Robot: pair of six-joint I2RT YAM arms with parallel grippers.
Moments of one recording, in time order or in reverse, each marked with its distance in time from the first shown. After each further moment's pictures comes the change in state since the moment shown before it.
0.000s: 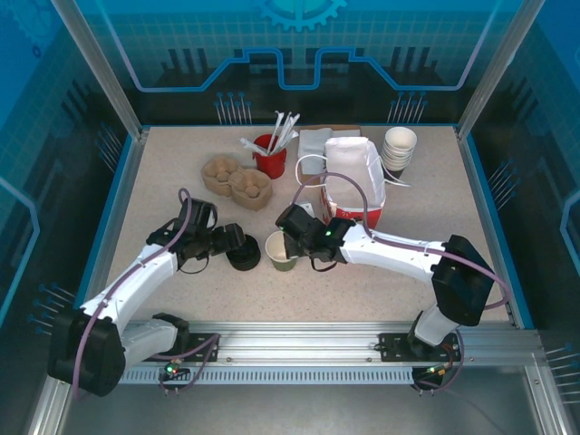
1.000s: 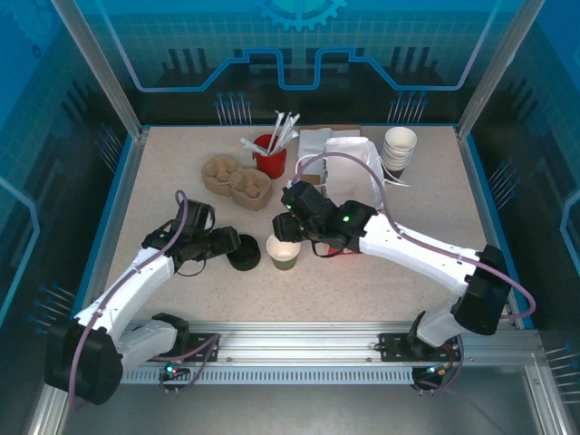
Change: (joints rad) left arm -0.010 -0.043 0.014 -0.078 -0.020 0.002; right arm -0.009 -0.126 0.190 -0.127 -0.132 -0.064
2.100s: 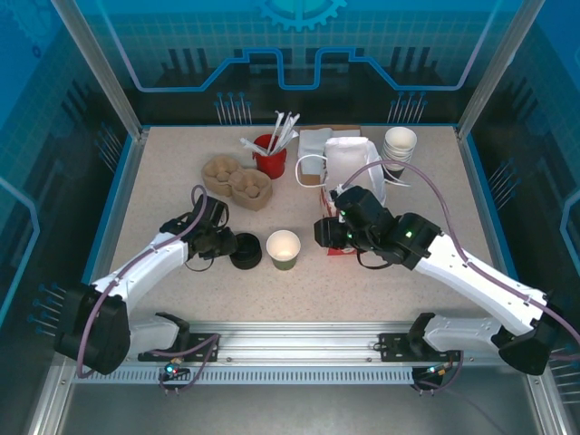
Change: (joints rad) left arm -0.055 0.171 0.051 0.005 -0.079 0.008; right arm -0.098 -0.335 -0.170 -0.144 -0.027 0.011
